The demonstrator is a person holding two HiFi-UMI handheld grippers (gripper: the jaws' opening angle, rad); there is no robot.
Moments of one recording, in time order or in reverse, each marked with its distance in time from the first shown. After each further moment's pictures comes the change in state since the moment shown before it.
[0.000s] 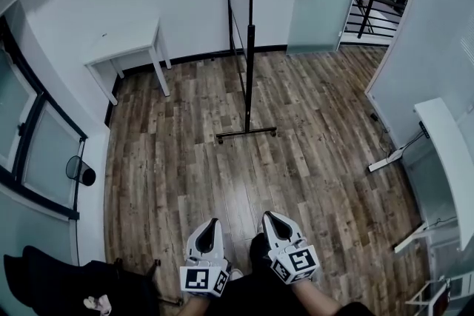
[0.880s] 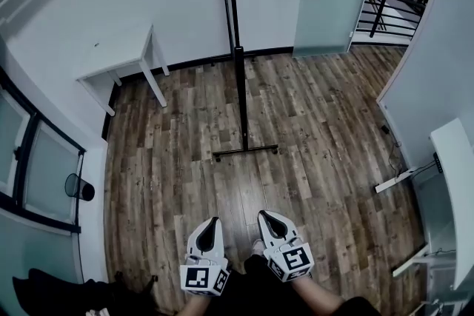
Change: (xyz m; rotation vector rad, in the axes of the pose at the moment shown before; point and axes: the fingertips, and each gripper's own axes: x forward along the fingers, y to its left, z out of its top) left arm 0.266 -0.022 0.019 0.014 0.035 0.038; right arm 0.168 -0.195 0.060 -0.026 0.049 0.071
